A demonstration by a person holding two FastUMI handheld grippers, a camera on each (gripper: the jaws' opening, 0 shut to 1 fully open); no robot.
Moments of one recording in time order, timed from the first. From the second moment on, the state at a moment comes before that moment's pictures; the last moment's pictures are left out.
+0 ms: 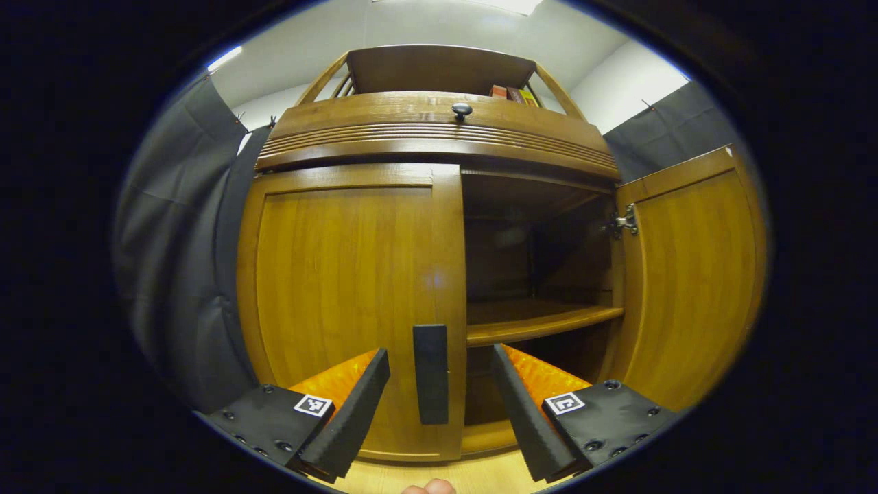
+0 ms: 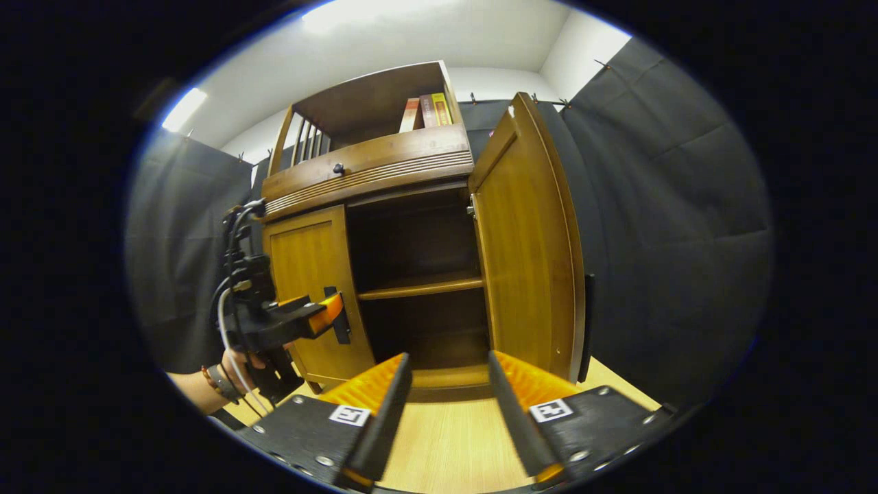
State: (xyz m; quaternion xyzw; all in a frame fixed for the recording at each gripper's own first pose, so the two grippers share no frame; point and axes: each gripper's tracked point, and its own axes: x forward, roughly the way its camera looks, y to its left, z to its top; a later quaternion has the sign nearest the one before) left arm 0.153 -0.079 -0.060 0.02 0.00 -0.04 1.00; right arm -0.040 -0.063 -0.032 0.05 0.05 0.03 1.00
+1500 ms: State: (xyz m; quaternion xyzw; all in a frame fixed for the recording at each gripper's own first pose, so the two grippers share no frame) left arm 0.155 -0.081 -0.117 0.01 0.09 -0.07 0.99; right arm -0.072 -0.041 -0.081 0.01 0.12 0.05 0.99
